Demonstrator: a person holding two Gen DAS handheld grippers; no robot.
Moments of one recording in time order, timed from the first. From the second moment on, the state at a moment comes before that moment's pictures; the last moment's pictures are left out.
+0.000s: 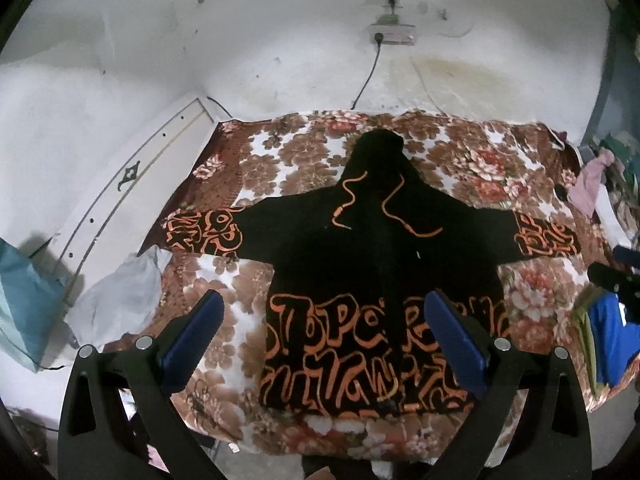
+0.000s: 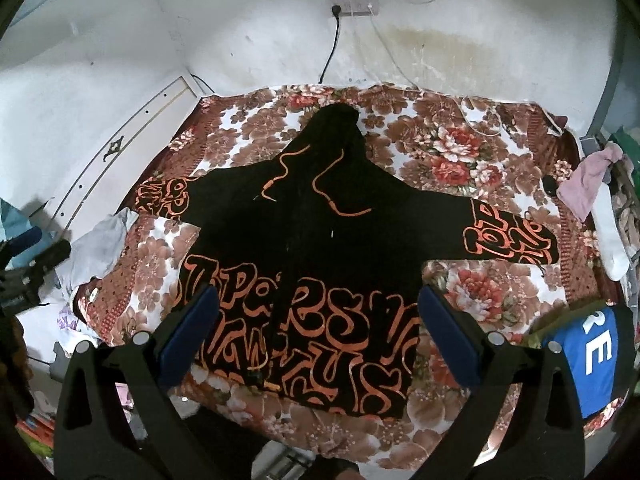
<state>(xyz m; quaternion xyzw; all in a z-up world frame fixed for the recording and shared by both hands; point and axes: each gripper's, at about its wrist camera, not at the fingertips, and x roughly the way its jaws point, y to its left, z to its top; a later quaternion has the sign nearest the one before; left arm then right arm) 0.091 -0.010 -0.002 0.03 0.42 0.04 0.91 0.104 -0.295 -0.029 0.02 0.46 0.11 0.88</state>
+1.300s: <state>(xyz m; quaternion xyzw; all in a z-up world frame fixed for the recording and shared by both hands) 0.354 0.432 -0.256 -0.21 0.47 0.09 0.85 0.364 0.069 -0.220 -0.10 0.53 0.17 0.83</state>
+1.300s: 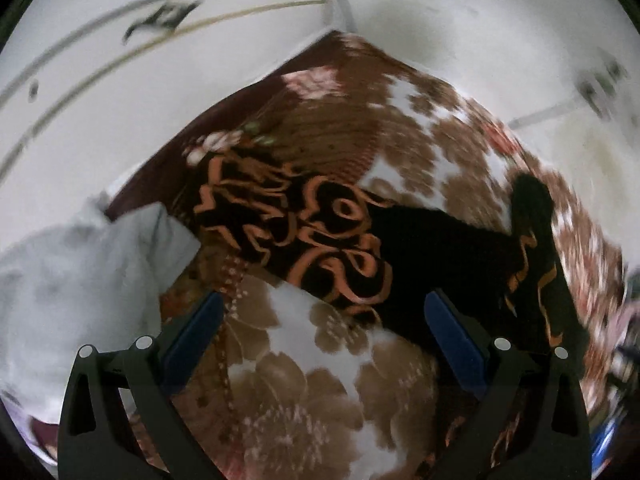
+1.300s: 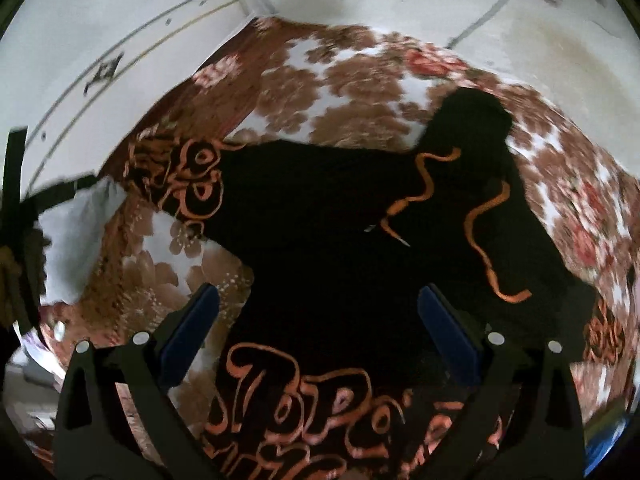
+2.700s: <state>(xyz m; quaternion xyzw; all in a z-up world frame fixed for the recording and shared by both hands) 0.465 0.539 -0.361 -0.30 0.42 0.06 0.86 0.379 0.219 -0.475 -0.28 0.49 0.21 0.80</state>
